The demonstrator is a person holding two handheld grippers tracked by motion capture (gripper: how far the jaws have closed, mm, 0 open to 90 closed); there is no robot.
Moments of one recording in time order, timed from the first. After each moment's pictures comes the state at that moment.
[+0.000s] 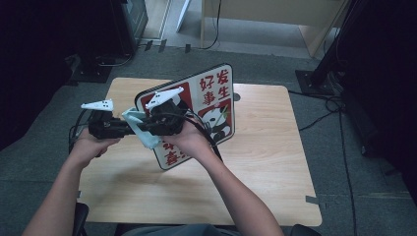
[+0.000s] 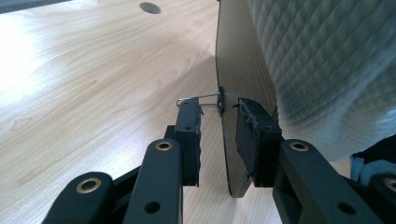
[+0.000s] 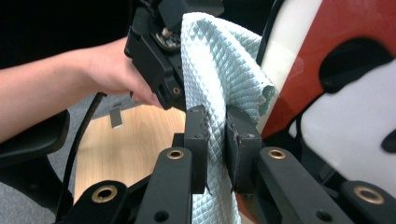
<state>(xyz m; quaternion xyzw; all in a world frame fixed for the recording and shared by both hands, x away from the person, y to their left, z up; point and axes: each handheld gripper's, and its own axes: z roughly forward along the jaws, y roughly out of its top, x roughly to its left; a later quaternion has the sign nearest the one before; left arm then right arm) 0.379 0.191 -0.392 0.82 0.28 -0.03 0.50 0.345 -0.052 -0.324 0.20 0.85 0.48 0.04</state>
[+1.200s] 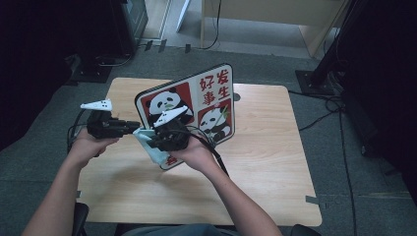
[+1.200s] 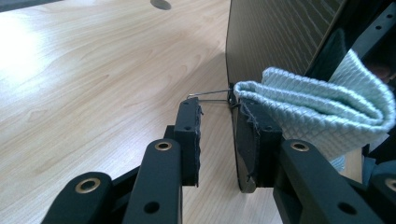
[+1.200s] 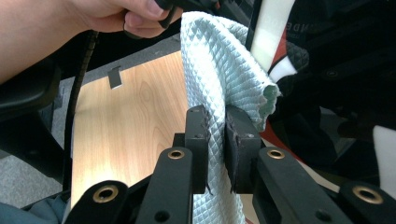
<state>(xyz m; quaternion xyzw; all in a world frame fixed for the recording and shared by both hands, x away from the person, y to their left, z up) 0.381 0.196 -0.395 0.82 0.29 -0.02 0.49 0.336 -0.063 -0.380 0.22 0.87 0.44 0.01</state>
